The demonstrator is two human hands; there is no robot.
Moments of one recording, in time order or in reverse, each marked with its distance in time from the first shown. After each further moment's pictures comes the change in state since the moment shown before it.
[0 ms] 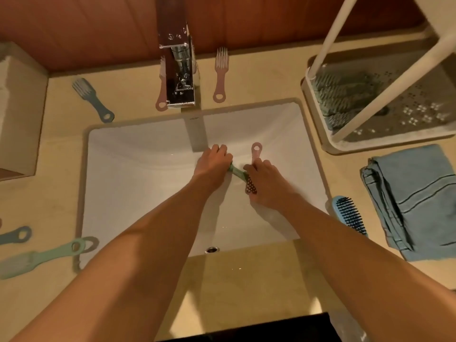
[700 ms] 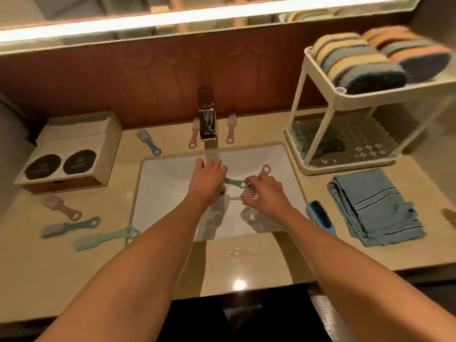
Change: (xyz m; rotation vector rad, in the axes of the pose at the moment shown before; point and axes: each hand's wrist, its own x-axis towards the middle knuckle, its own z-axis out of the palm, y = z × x) left_hand -0.110 0.023 -0.142 0.263 0.211 -0.094; right_hand -0.081 -0.057 -0.109 0.307 0.197 0.143
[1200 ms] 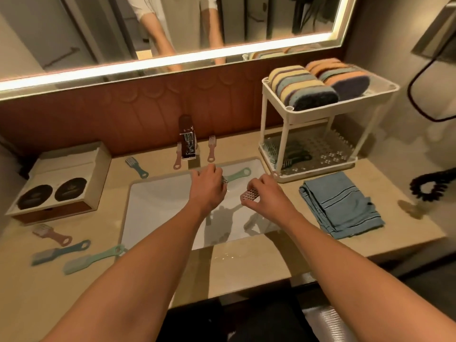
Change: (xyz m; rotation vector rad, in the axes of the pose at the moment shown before) left_hand 0.009 0.045 -0.045 -0.260 0.181 -0.069; right_hand -0.048 0.022 -0.057 0.075 0.175 0.006
